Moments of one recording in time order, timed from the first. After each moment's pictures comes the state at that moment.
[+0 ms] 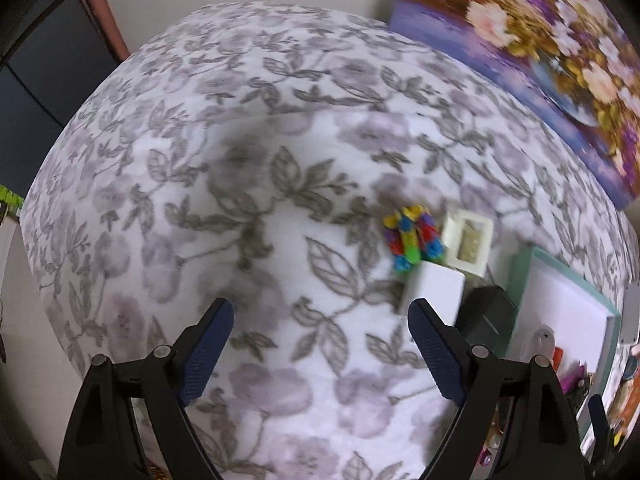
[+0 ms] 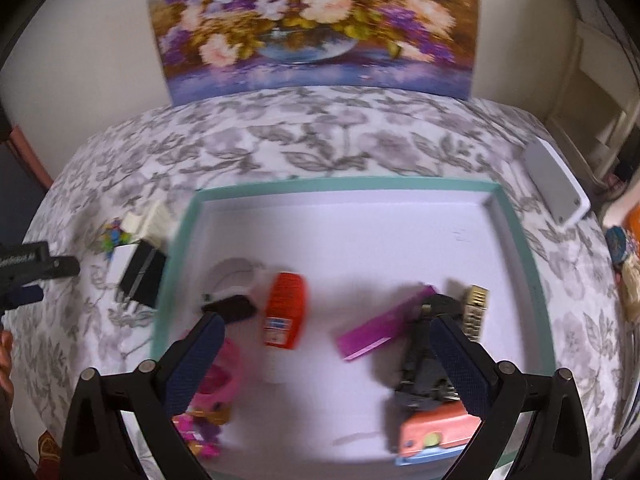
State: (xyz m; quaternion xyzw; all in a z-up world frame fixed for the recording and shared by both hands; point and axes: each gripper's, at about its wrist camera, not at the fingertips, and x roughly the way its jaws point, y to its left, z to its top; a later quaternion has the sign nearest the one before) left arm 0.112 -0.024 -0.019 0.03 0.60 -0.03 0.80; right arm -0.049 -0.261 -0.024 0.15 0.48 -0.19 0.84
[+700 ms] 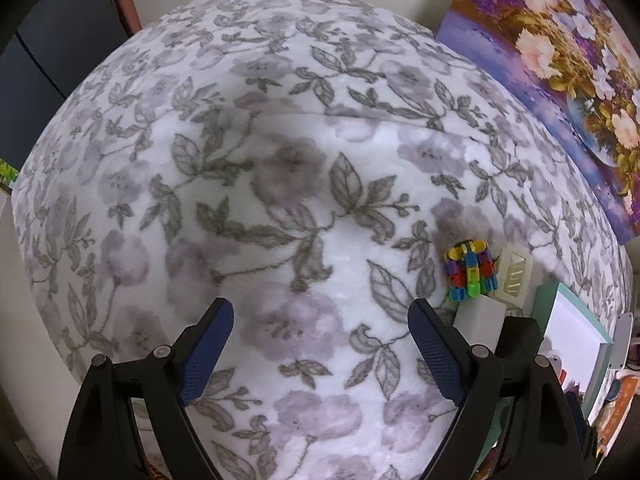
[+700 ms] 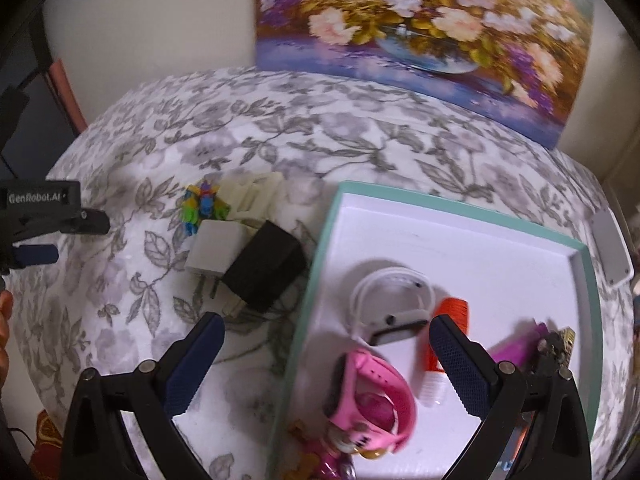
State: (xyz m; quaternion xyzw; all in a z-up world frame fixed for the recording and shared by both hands) left arm 0.139 0.022 -0.032 -0.02 0.62 -0.03 0.79; right arm 0.014 -0.166 -0.034 0.07 0.51 -0.13 0.85
